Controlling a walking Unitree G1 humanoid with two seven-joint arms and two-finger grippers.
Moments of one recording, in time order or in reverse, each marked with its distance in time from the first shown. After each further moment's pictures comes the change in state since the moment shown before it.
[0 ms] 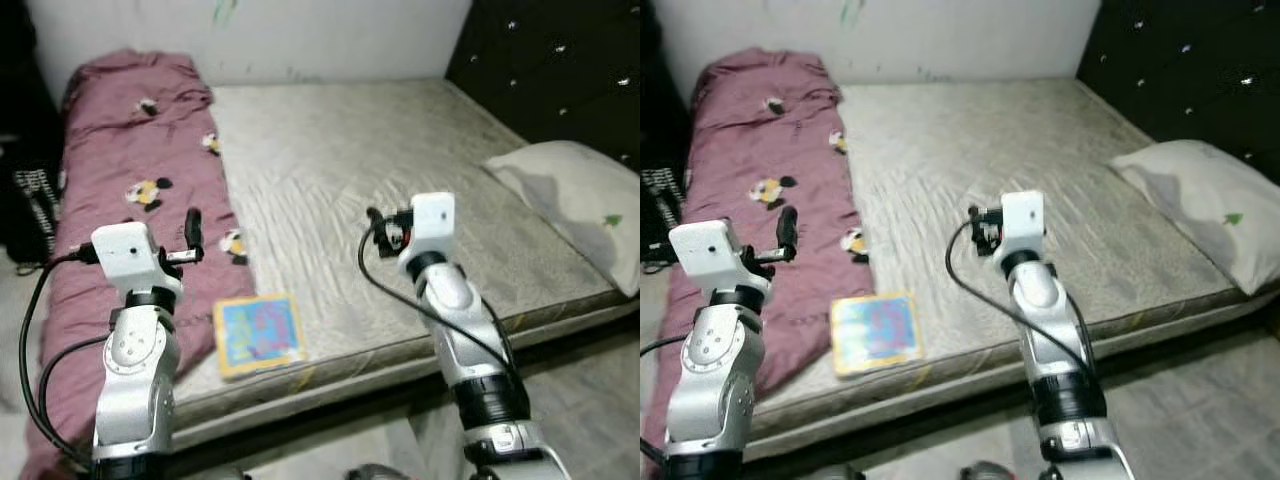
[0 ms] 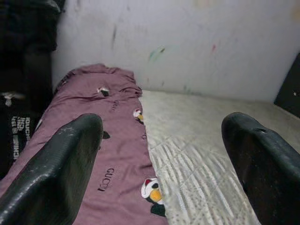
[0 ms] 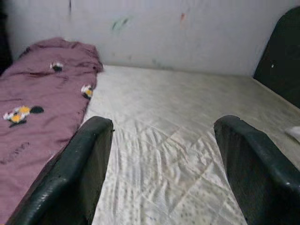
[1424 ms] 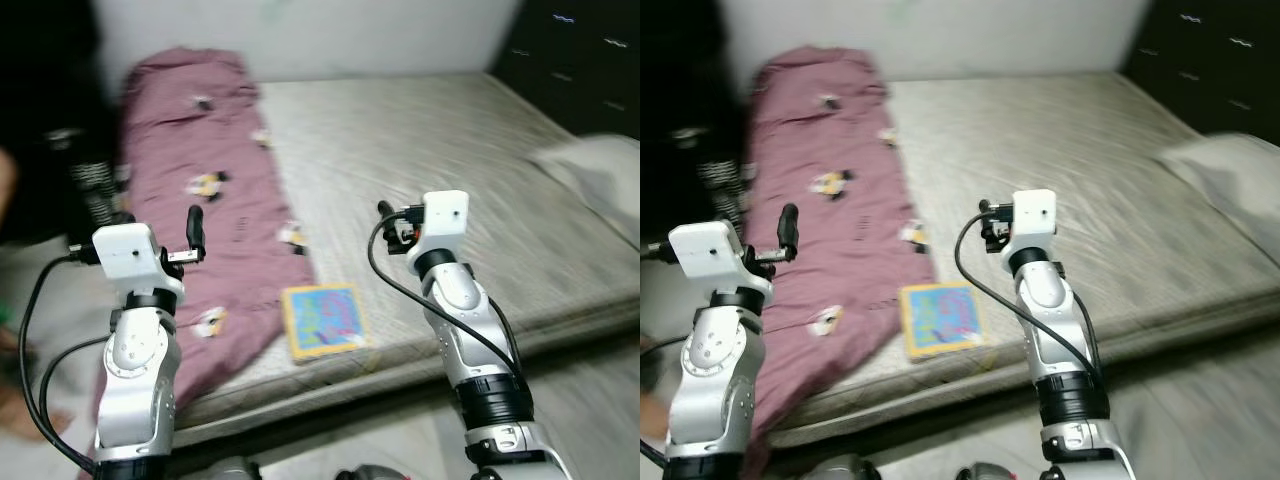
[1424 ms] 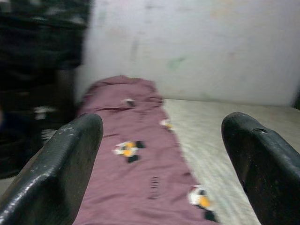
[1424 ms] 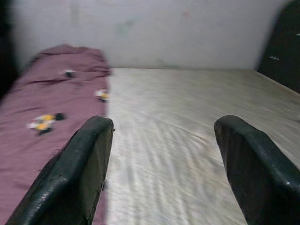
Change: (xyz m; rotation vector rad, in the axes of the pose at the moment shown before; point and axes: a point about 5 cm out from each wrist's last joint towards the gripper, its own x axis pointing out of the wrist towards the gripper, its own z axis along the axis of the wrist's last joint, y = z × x) left arm -0.002 0.000 0.003 0.041 -0.044 -0.021; right arm -0.005 -0.009 -0.005 0.041 0.006 -0.068
